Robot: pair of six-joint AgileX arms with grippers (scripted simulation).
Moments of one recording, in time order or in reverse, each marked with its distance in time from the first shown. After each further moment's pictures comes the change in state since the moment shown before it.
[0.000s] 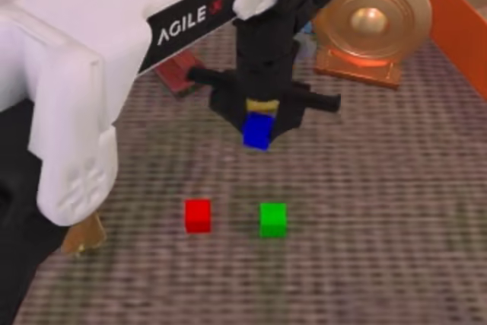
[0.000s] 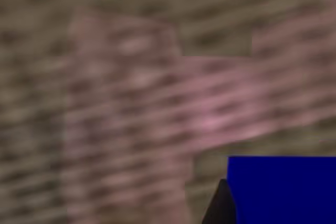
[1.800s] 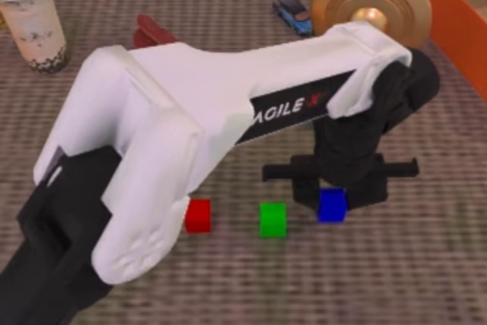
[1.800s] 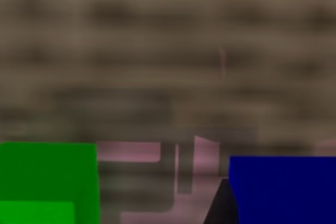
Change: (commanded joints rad) left arm -0.234 0.049 -0.122 0.182 -0.012 -0.546; right arm 0.000 0.000 0.000 0.000 0.000 0.000
